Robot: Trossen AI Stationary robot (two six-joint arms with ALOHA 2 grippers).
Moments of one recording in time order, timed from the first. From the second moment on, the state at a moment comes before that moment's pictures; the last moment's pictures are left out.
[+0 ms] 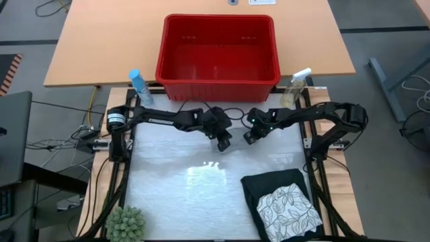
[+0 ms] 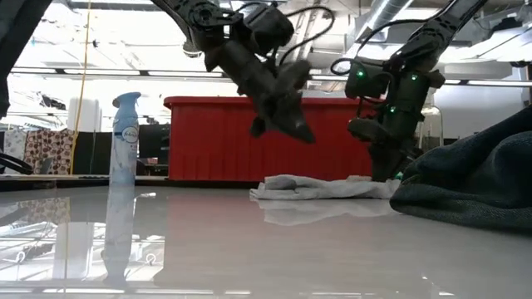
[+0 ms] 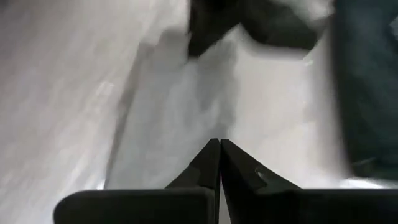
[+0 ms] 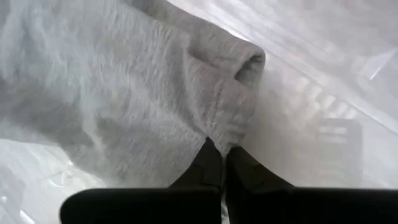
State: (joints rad) left arm 0.19 1.91 1.31 -0.12 0.13 -0.26; right arm -0.34 1.50 0.73 -0.40 -0.03 0.62
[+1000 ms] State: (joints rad) left arm 0.16 2.06 1.20 0.08 0.08 -0.23; right arm -0.37 1.36 0.79 -0.48 -0.13 0.64
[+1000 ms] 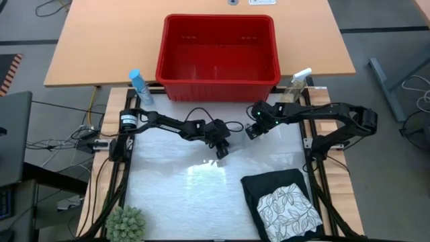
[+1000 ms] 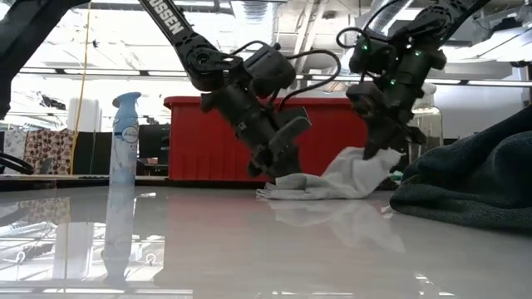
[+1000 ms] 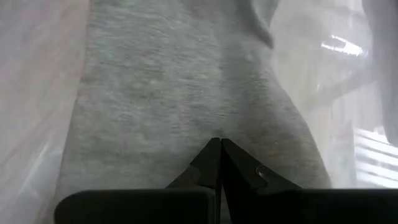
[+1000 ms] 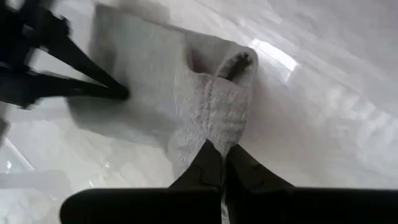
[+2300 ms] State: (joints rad) left arm 0.17 1.92 1.20 -0.08 -0.03 -0.14; right arm -0.42 1.36 0.84 -0.43 -0.13 0.65
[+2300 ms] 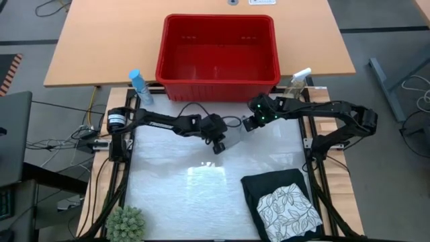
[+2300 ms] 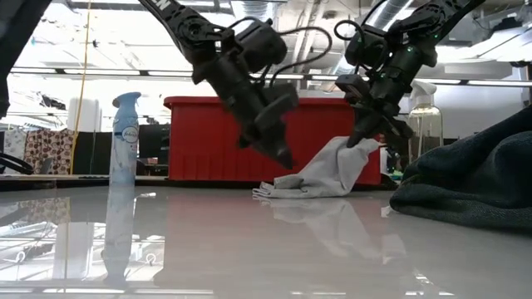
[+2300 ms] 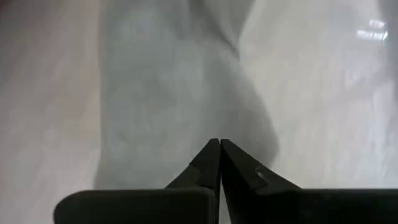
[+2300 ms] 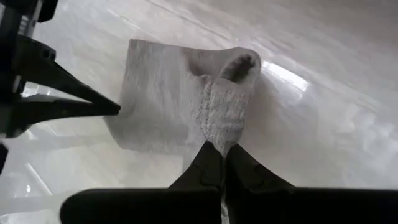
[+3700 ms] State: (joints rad) left arm 0.16 2.05 1.07 0.30 -0.05 -0.26; right arm -0.35 1.50 0.84 -0.25 -0.19 0.74
